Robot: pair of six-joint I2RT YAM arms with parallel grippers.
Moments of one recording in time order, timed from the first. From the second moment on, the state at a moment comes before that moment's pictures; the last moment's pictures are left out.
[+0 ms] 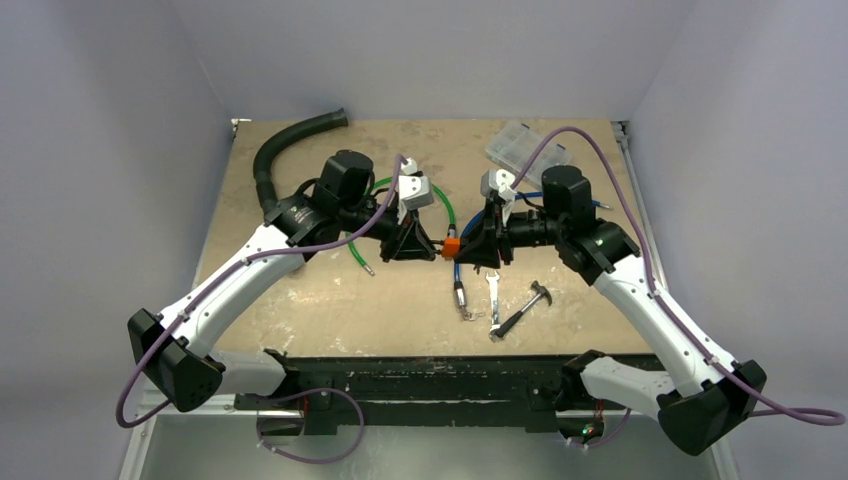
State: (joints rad) left arm -0.67 1.30 1.31 -0.59 0.83 0.21; right arm 0.50 1.08 1.10 -0.47 -0.91 -0.20
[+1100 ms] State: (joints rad) left arm -0.68 1.34 1.28 -0.52 0.80 0.09; right arm 0.51 1.11 1.08 -0.43 -0.86 -0.11
